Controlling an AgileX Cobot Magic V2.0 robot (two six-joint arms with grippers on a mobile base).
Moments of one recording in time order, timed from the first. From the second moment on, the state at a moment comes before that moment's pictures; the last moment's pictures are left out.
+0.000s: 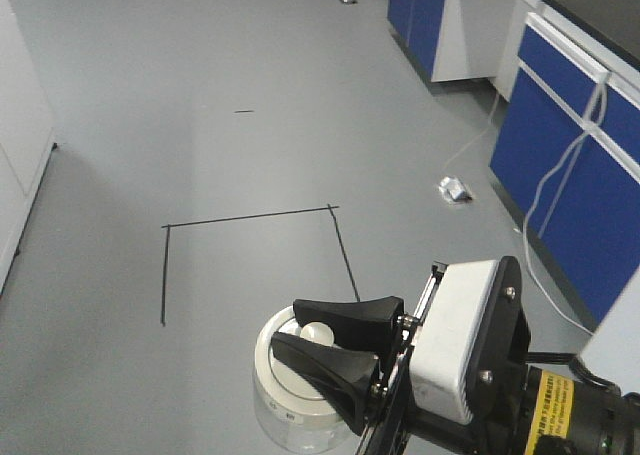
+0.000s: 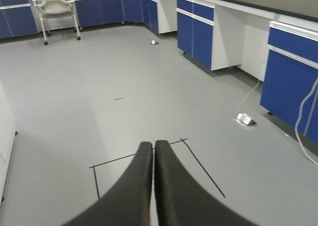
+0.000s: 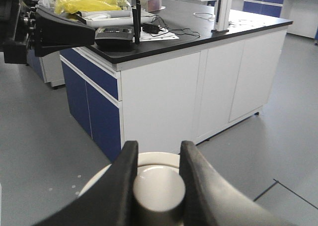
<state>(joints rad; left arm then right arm) -0.14 0.37 -0.35 0.04 0.25 0.01 0.87 1.09 -0.48 -0.47 -0.45 0.36</state>
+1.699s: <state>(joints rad) -0.14 0.37 -0.35 0.04 0.25 0.01 0.87 1.09 -0.48 -0.47 -0.45 0.36</state>
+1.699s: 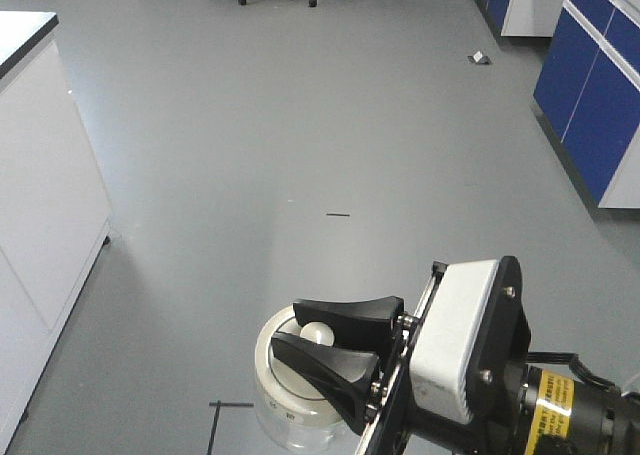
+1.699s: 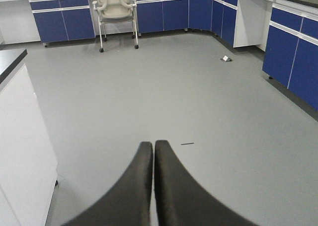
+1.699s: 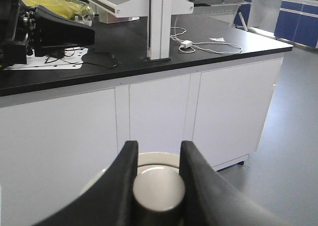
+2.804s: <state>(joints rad) -0.14 0.37 -0.35 0.04 0.25 0.01 0.87 1.09 -0.48 -0.47 -0.45 0.36</state>
